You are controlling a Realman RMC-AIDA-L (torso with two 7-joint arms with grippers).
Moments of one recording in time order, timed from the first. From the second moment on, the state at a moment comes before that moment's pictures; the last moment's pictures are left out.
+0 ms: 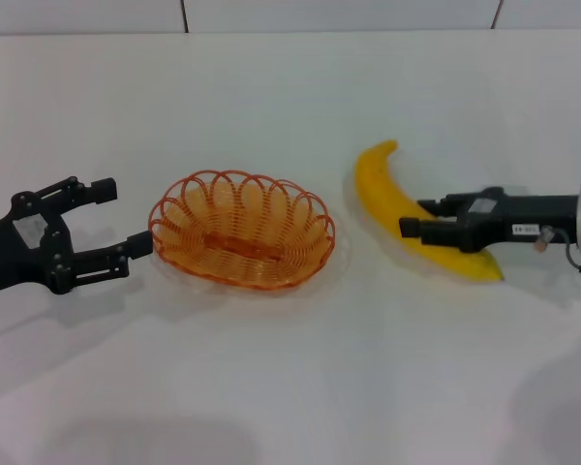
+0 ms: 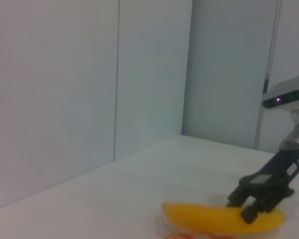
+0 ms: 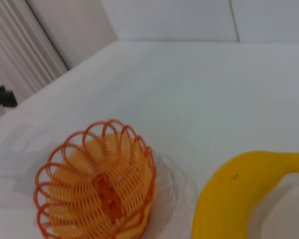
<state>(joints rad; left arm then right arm) -0.38 -2.02 0.77 0.62 1.78 1.59 -1.13 0.64 2.03 -0.14 -0.43 -2.57 -1.41 1.42</state>
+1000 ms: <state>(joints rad) -0.42 -2.02 0.77 0.61 1.91 1.51 -1.20 0.88 2.05 -0.28 -0.24 -2.34 -1.55 1.15</state>
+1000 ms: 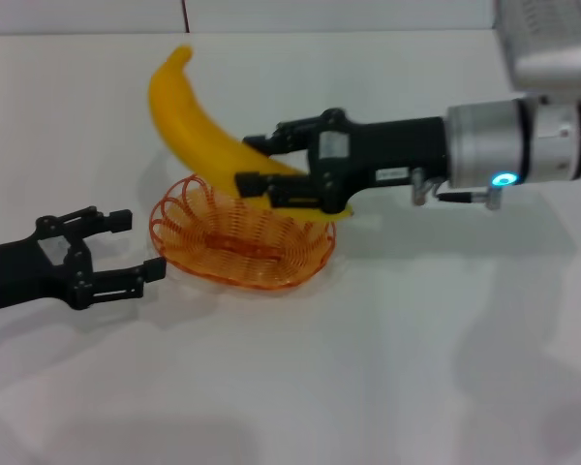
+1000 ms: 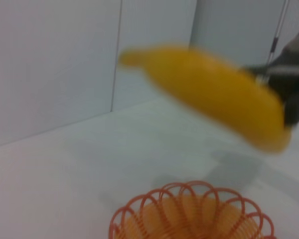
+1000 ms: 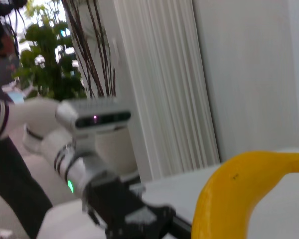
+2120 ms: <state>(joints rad) -0.47 -2.01 0.77 0.55 1.94 1.52 -1.21 0.64 2.03 -0.28 -0.44 -2.28 -1.68 1.17</state>
